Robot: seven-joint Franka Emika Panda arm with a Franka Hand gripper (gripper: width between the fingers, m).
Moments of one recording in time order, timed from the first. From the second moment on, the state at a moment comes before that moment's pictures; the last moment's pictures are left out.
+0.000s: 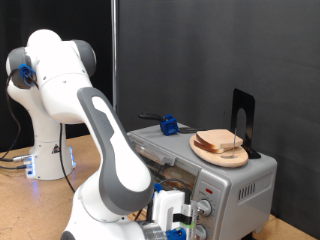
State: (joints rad) arm -0.31 0.94 0.16 -1.43 1.15 1.77 -0.26
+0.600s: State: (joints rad) arm -0.31 0.94 0.16 -1.43 1.15 1.77 -0.25
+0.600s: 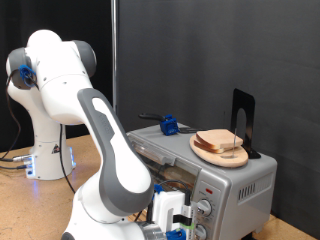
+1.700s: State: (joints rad) arm -0.34 0.96 0.17 -1.41 1.21 1.81 -0.45
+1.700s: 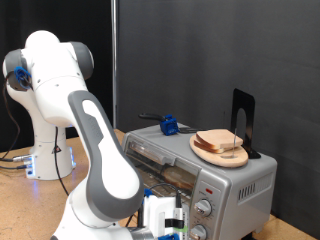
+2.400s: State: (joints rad) arm -0.34 0.97 0.15 -1.39 1.16 1.77 -0.29
